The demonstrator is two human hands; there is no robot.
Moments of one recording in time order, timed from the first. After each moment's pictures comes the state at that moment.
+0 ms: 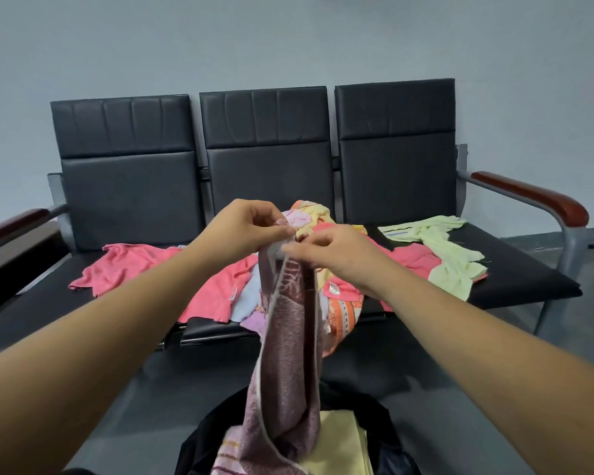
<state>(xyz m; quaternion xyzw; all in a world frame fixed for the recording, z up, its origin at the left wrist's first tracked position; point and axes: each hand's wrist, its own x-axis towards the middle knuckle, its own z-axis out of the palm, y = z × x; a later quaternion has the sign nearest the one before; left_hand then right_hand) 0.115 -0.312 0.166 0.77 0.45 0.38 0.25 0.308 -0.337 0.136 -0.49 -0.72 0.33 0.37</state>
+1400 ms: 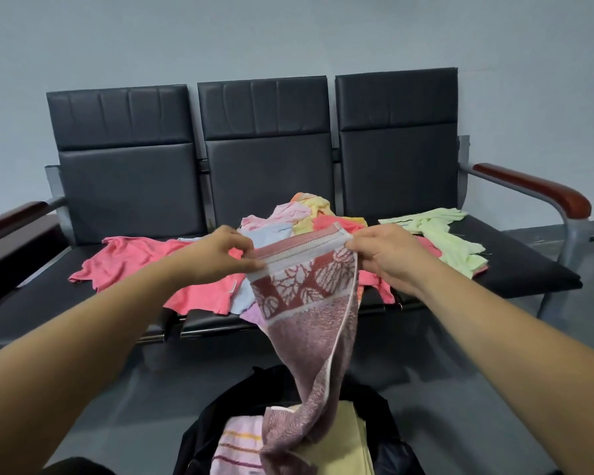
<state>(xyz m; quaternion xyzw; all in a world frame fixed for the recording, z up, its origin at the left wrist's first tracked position) 0.065 -0.295 0.127 0.82 0.52 0.17 0.19 0.363 -0.325 0.115 -0.49 -0.54 0.49 0.47</state>
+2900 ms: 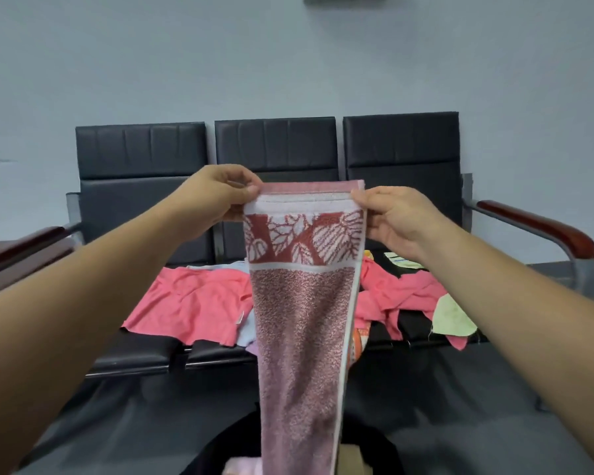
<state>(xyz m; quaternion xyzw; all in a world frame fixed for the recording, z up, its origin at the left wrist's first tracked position) 0.078 -0.295 0.243 0.69 0.44 0.45 0.35 0.353 -0.306 0.212 -0.39 -0.52 0.50 0.57</state>
